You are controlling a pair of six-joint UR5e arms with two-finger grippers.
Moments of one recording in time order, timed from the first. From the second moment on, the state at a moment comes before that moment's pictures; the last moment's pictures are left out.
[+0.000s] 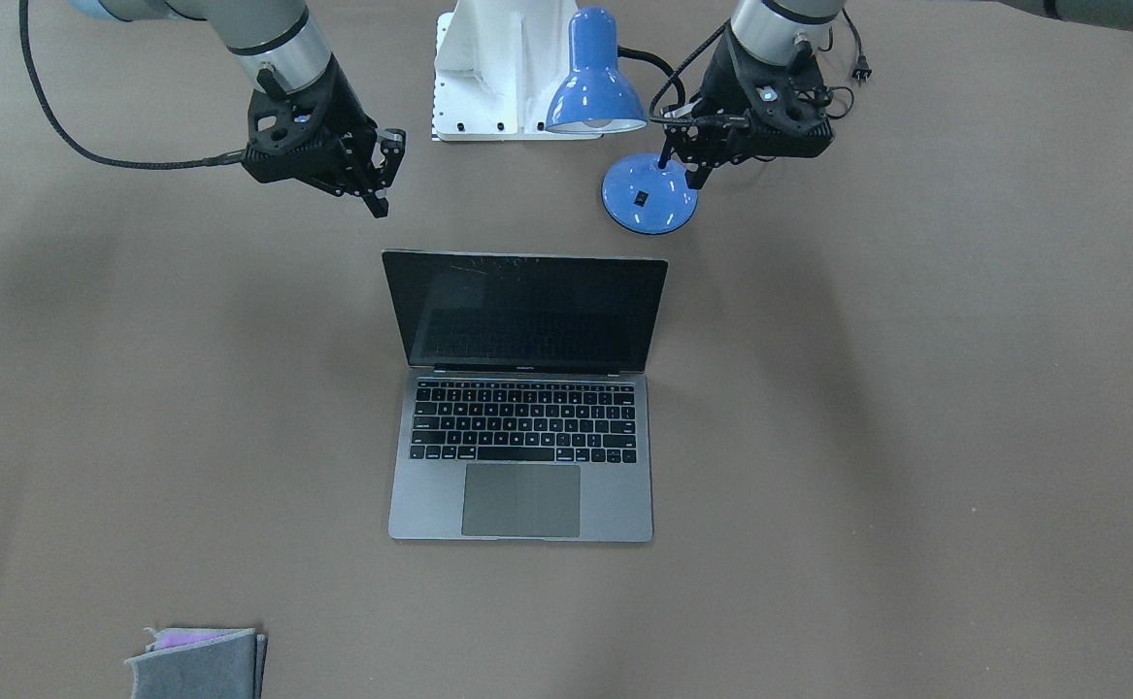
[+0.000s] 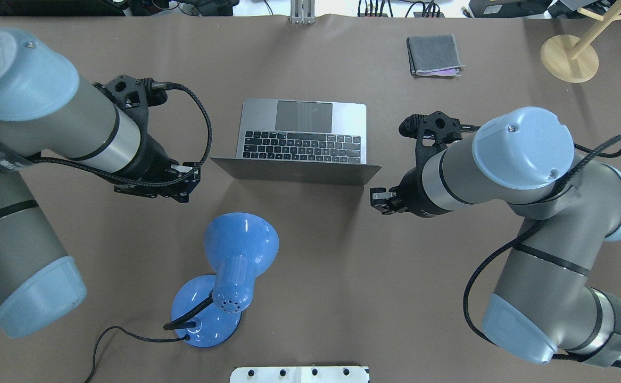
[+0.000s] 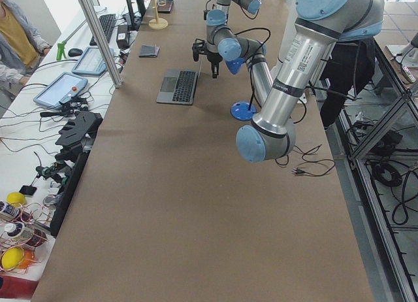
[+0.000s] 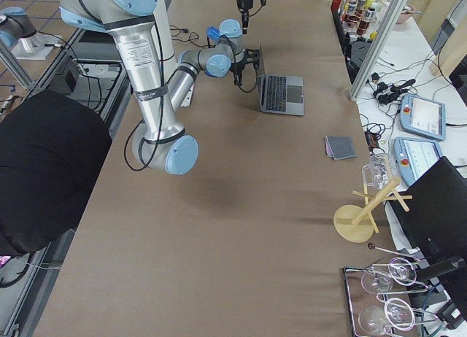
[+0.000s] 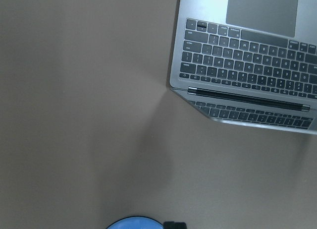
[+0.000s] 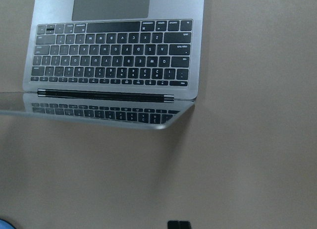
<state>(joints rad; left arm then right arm) -0.67 -2.08 -2.12 -1.35 -2.06 -1.20 0.56 -1.17 2.08 -1.51 1.91 1.23</state>
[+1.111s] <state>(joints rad) -0.64 -2.13 -1.96 -1.57 -1.90 -1.20 0.57 -1.11 2.04 -1.50 1.81 1.28</state>
